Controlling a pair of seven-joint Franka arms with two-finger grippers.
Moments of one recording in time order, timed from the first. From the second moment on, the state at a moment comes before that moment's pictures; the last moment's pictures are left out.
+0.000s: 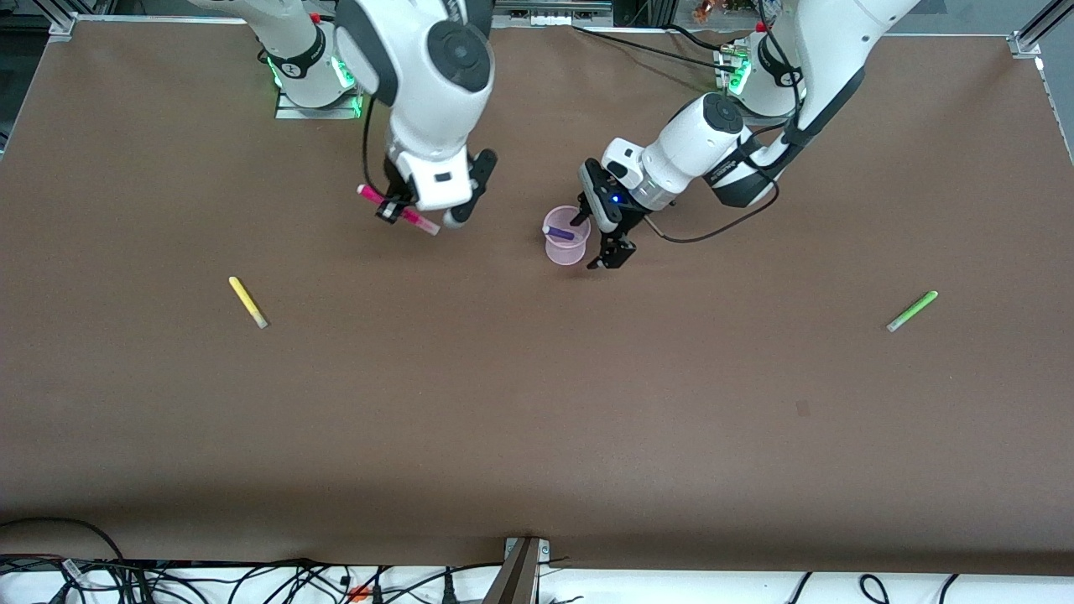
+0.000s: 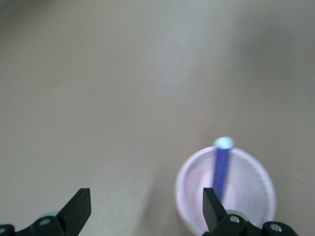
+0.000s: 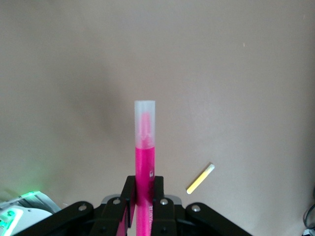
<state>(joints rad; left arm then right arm) 0.22 0.42 -0.86 -2.29 0.22 2.98 0.39 0.82 0.29 -0.04 -1.55 -0.30 1.55 -0.40</state>
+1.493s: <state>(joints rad) 0.11 0.09 -0.13 -1.69 -0.10 1.65 0.25 1.12 0.79 -0.05 -1.11 -0.36 1.56 -0.23</state>
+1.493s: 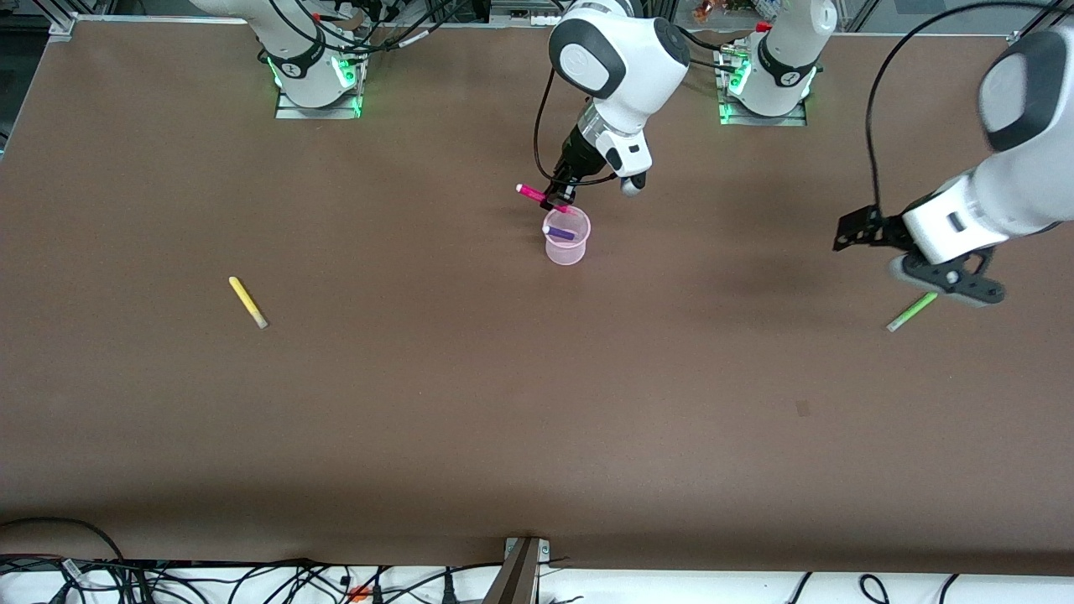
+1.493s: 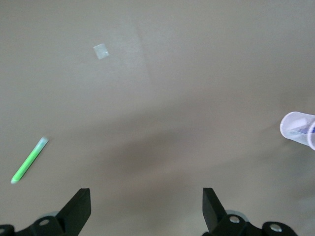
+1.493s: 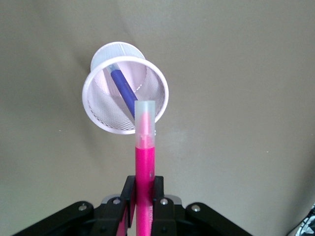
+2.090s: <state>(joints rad) -0.02 0.10 0.02 -1.46 -0.10 1.36 0.00 1.15 0.85 -0.05 -1.11 -0.39 1.56 -0.20</state>
